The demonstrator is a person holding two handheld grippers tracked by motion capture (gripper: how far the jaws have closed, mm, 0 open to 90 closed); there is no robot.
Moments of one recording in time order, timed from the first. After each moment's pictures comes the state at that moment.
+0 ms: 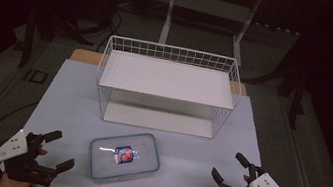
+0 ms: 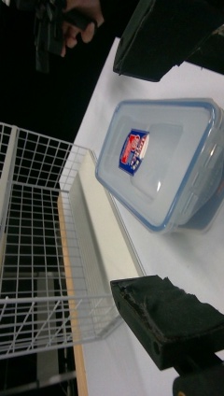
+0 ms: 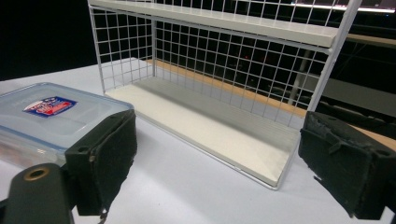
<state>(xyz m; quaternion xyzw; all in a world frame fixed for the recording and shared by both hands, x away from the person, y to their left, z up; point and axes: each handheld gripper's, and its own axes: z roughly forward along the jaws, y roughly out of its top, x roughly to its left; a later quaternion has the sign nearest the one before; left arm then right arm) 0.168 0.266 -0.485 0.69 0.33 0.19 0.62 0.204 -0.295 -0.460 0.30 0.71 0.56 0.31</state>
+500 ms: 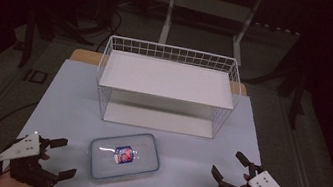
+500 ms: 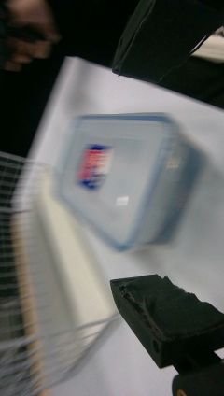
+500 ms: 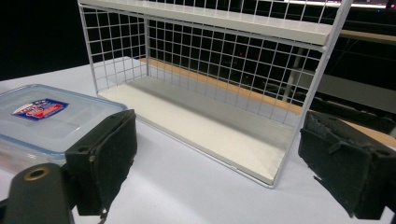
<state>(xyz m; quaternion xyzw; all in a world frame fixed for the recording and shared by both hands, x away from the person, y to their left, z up) 0.175 0.262 -0.492 0.78 0.31 0.13 0.53 0.207 -0.292 -0.458 0.31 0.71 0.55 0.31</state>
